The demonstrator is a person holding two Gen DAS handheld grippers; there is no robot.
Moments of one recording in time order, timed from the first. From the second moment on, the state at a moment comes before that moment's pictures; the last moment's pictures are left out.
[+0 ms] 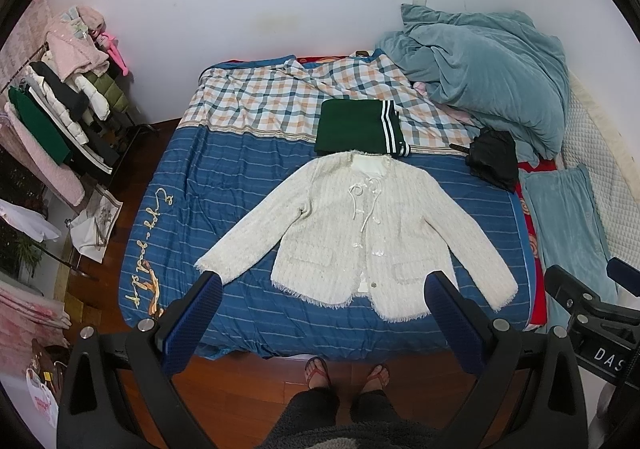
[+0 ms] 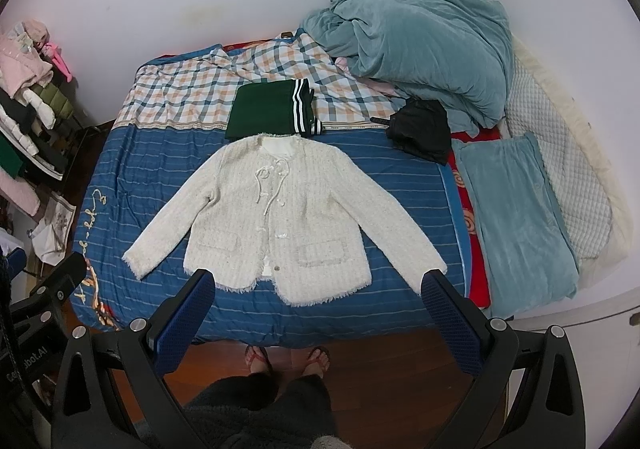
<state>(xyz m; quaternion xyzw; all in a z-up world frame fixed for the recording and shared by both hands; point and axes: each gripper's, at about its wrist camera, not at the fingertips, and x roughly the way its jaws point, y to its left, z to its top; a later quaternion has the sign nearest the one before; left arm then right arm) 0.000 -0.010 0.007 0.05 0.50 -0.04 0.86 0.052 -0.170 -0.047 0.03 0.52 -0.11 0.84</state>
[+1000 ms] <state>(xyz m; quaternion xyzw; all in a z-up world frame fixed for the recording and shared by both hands) 0.215 -0.117 -0.340 0.15 0.58 0.08 0.80 0.053 -0.546 -0.576 0.59 0.45 -0.33 0.59</state>
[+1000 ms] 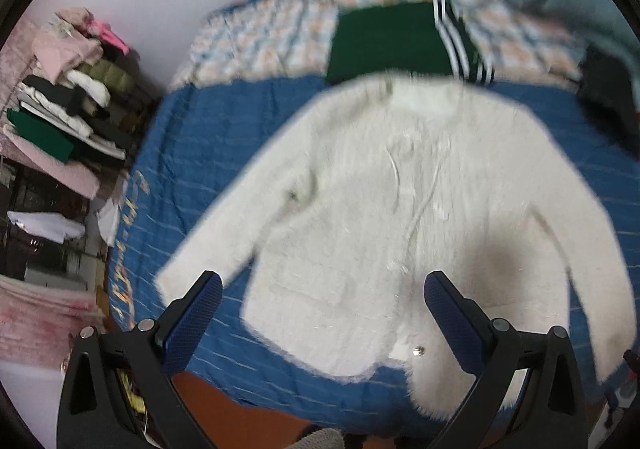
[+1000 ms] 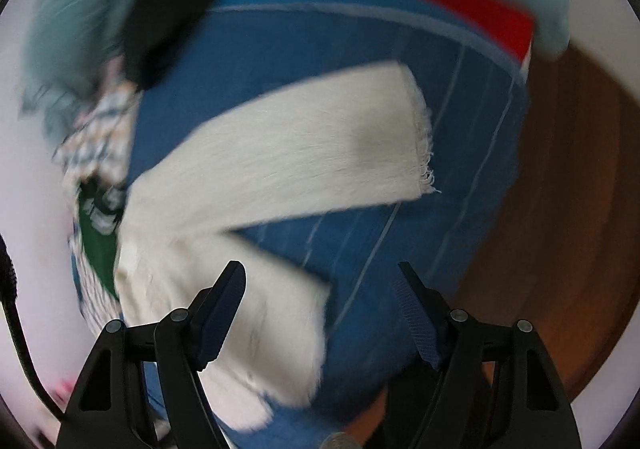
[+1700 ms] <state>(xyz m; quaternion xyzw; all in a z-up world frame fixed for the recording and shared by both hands) 0.260 -0.215 -0.499 0.15 0.65 0.02 0.75 0.063 -0.579 -0.725 0.69 0.29 -0.35 0.57</state>
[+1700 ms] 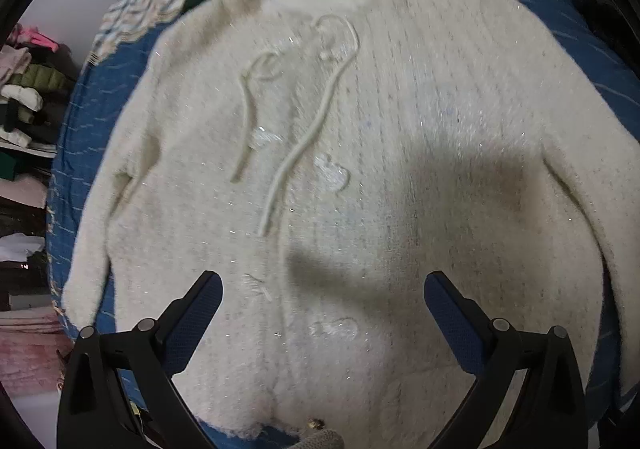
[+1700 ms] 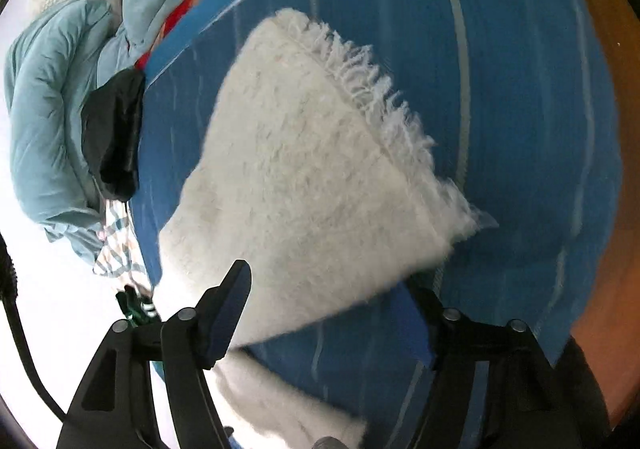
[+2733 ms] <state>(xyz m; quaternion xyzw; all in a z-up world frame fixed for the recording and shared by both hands) 0.262 0.110 -0.470 -0.05 0.63 0.28 0.72 0.532 -0.226 -0.547 0.18 0.45 -0.05 0.87</state>
